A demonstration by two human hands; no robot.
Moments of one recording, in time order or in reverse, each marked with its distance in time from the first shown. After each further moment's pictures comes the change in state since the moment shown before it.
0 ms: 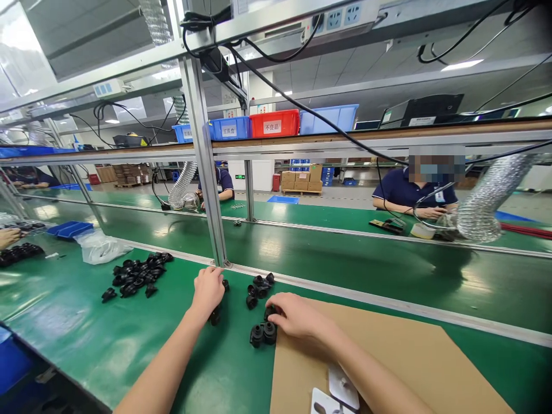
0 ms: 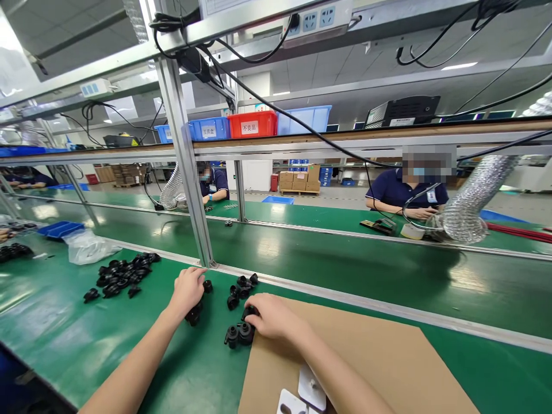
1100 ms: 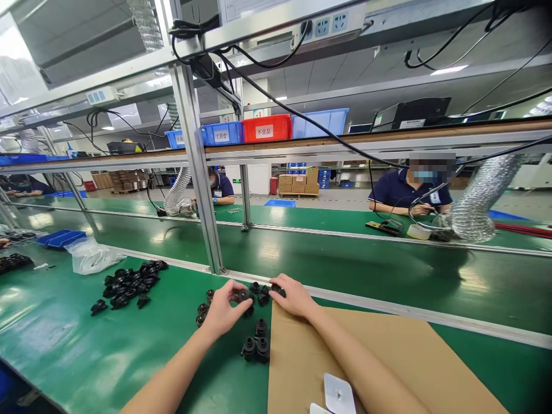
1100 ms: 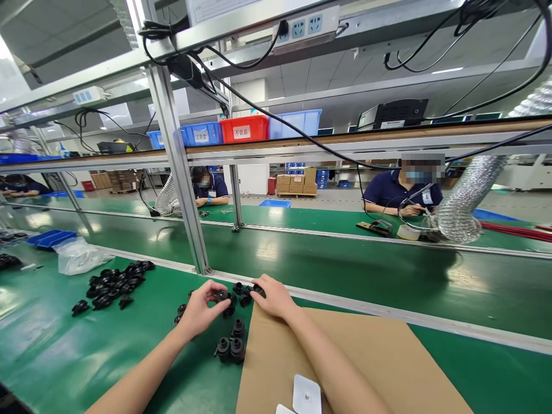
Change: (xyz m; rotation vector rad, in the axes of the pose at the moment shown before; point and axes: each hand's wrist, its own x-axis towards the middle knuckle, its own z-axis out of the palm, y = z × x) left_hand -0.028 0.039 0.023 -0.641 -0.135 0.225; right_hand 0.038 0.079 0.010 -0.101 0.230 0.038
